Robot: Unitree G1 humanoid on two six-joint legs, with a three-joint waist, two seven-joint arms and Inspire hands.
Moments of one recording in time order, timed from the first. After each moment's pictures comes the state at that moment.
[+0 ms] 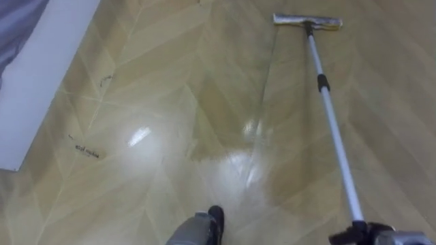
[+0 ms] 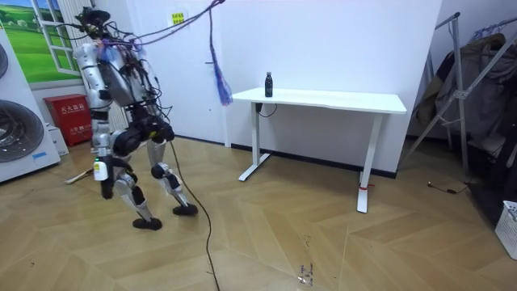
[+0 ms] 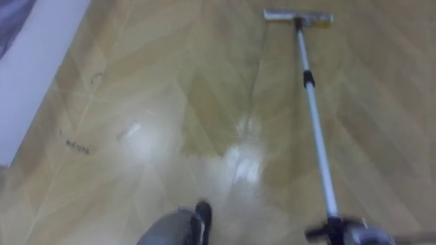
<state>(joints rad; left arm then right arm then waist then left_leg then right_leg) 0.04 0.18 -0.08 1.08 0.19 0.24 0.04 -0.24 -0.43 0.17 1.44 0.18 0.28 0.03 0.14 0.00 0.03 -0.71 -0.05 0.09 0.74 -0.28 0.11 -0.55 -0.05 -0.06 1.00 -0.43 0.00</state>
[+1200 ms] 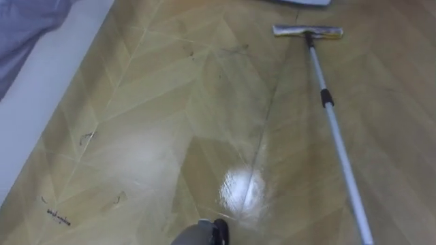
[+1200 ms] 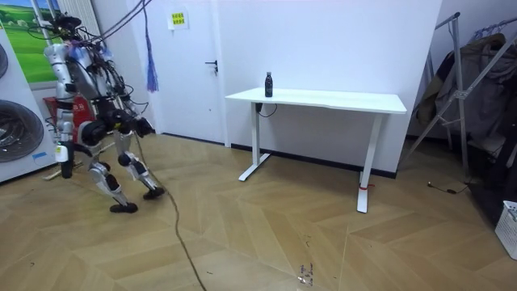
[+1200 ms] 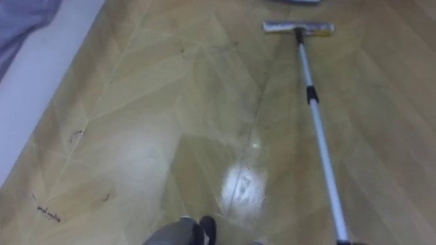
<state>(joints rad) 0.06 0.19 -0.10 1.01 0.13 0.23 0.04 -0.10 -0.42 0.18 1.45 0.17 0.25 0.00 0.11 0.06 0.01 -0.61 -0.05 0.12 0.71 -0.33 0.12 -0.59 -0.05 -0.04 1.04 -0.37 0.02</state>
